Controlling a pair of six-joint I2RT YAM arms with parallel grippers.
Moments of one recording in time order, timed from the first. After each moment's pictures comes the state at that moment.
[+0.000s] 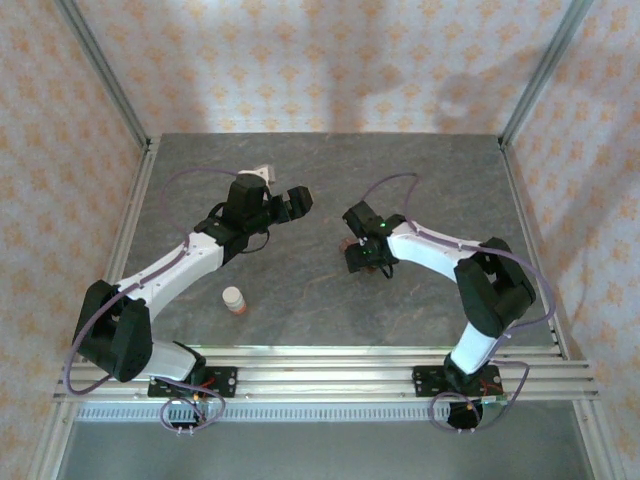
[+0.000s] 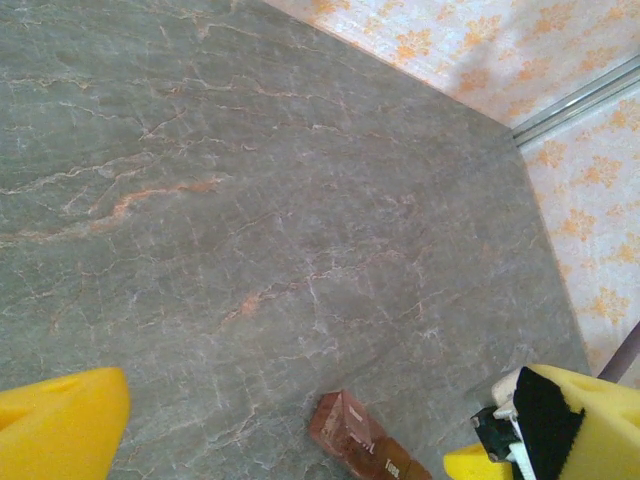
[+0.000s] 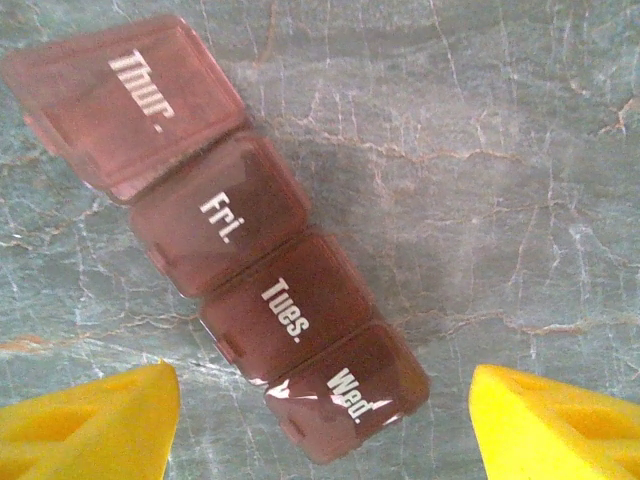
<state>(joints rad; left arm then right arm) -0.42 1.40 0.98 -0.10 0.08 -0.70 0.64 1.69 1.09 -0.69 0.14 0.38</state>
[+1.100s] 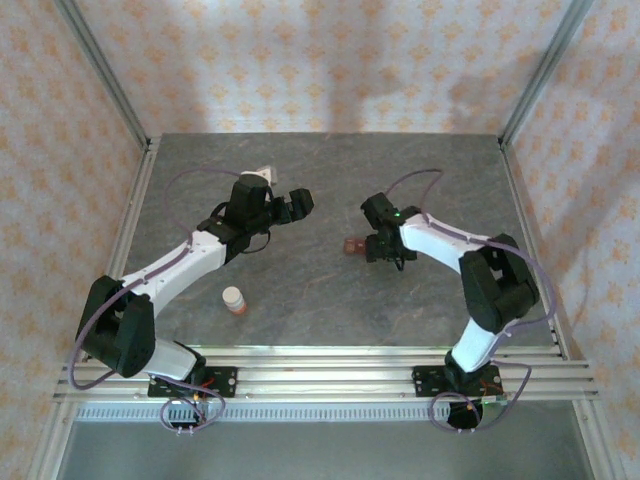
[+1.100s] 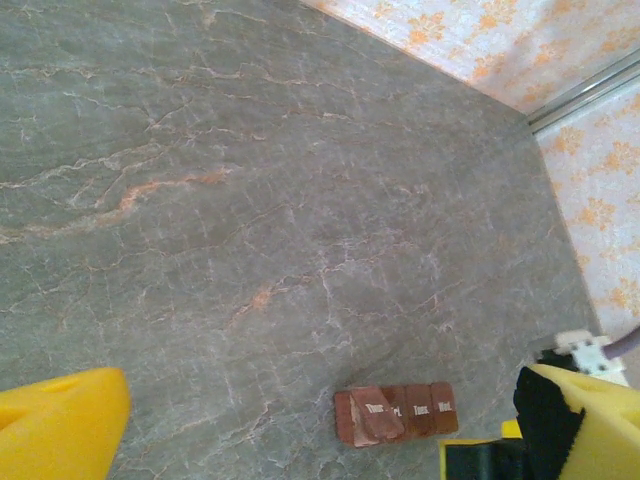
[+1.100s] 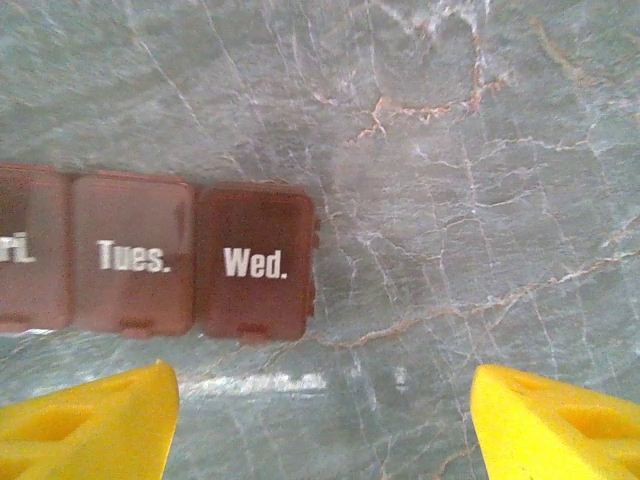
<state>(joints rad) -0.42 1.43 0.98 -0.10 0.08 -0.67 0.51 1.68 1.10 -0.74 0.21 0.45</state>
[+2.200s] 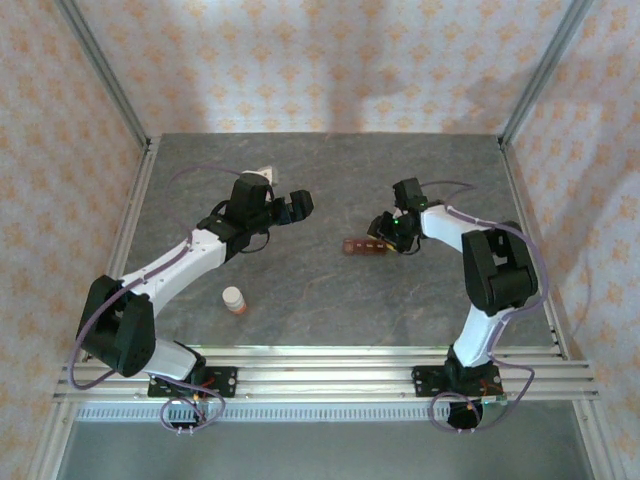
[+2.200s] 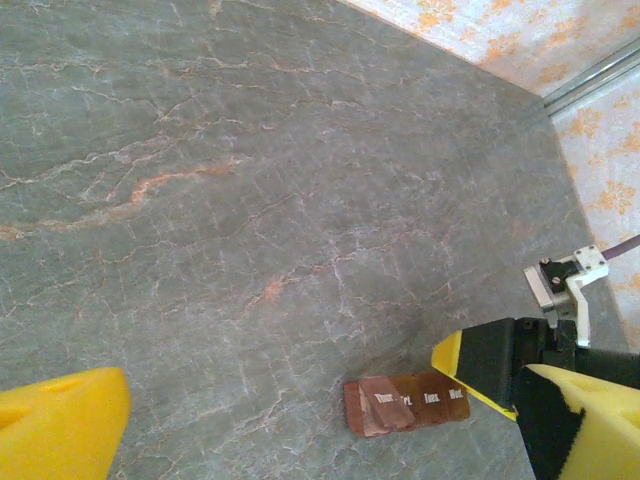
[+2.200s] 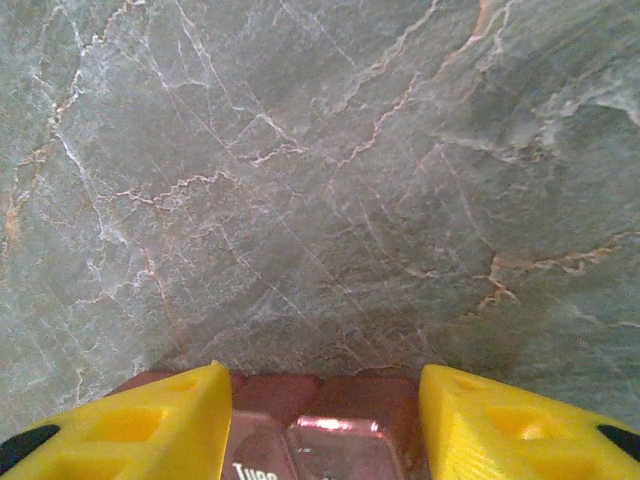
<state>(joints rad) -0.42 1.44 1.00 -0.15 0.08 -0.64 0.27 1.81 1.09 -0.44 -0.30 0.72</state>
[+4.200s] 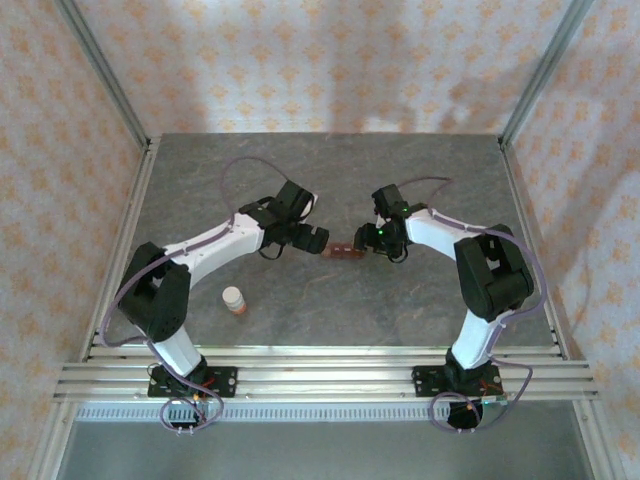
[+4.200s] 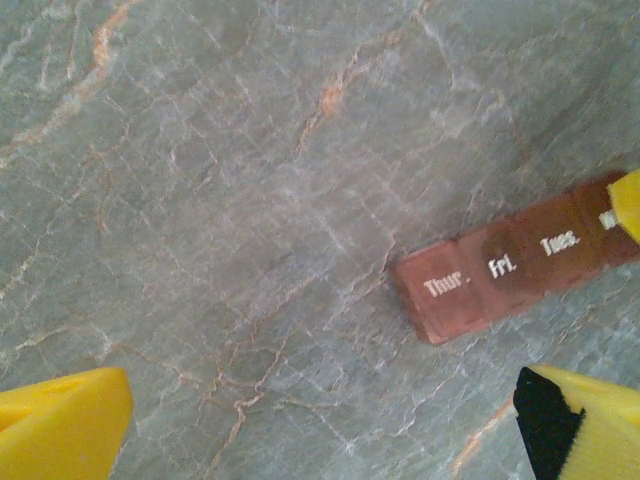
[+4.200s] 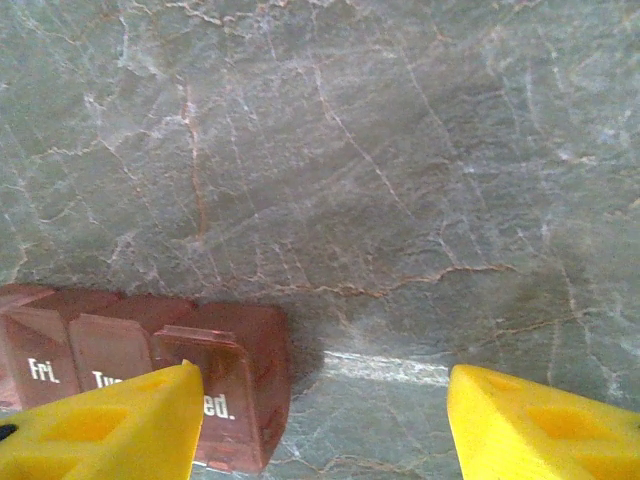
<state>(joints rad) -0.57 1.69 1.22 -0.57 -0.07 -0.22 0.41 1.78 1.10 -0.53 -0.19 0.55</state>
